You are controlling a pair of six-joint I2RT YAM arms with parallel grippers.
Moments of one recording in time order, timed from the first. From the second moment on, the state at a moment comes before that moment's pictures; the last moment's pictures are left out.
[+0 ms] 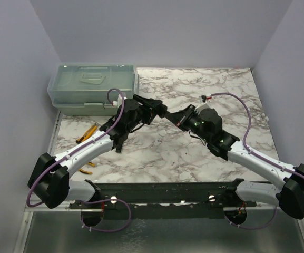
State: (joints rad) left arm -0.68 1.31 0.89 0.11 -0.12 -1.54; right arm 0.72 1.15 0.75 0.20 0.07 1.04
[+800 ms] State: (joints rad) left arm -0.69 1.25 0.82 0.22 -0.15 -1.50; right arm 0.66 1.14 0.64 0.43 -0.12 1.20
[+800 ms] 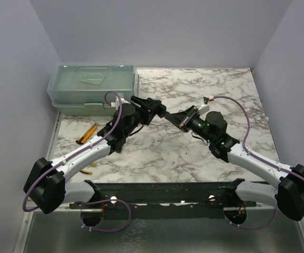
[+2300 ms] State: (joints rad) left arm -0.73 1.27 0.86 0.06 -0.14 -1.46; right arm 0.64 1.08 0.91 -0.13 -0.21 0.37
